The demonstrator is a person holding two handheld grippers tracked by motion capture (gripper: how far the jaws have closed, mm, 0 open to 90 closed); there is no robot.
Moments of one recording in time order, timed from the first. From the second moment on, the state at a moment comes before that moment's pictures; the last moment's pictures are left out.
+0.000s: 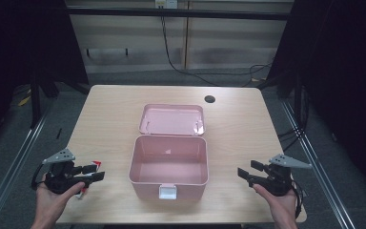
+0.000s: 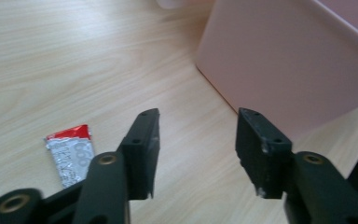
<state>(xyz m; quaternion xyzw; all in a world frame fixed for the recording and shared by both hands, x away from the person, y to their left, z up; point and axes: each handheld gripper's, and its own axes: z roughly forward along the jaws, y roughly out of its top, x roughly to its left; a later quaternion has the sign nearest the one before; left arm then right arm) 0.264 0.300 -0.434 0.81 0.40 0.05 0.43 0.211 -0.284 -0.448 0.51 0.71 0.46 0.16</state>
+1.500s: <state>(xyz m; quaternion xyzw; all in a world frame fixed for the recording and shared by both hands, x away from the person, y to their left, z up) 0.306 0.299 -0.425 0.87 0.42 0.03 0.25 0.208 -0.268 -0.451 0.51 0.72 0.45 0.11</state>
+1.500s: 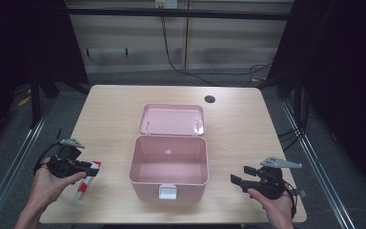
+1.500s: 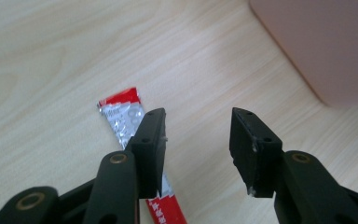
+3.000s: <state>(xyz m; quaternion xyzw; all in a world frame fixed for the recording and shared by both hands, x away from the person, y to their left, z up) 0.323 0.293 -0.457 0.88 0.46 0.02 0.12 0.210 -0.267 -0.452 0.52 0.72 0.45 0.11</state>
